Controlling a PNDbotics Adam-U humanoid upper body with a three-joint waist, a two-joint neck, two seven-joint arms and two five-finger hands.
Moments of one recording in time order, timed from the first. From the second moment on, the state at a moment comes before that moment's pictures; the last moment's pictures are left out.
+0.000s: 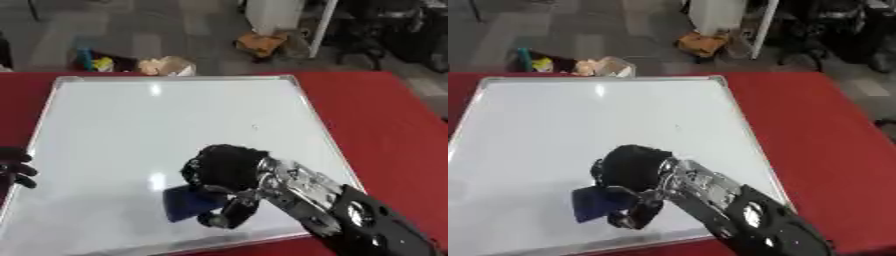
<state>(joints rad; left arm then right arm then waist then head) -0.25 0.32 -0.02 -1.64 0.19 0.01 -0.17 -0.48 -0.46 0.51 -1.74 1.05 -0.18 0.48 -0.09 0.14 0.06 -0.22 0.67</state>
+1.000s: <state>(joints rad) -0.25 0.32 -0.02 -1.64 0.19 0.01 -0.16 -0.46 -0.51 0.38 -1.68 1.04 -0.07 0.44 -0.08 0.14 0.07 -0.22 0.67</state>
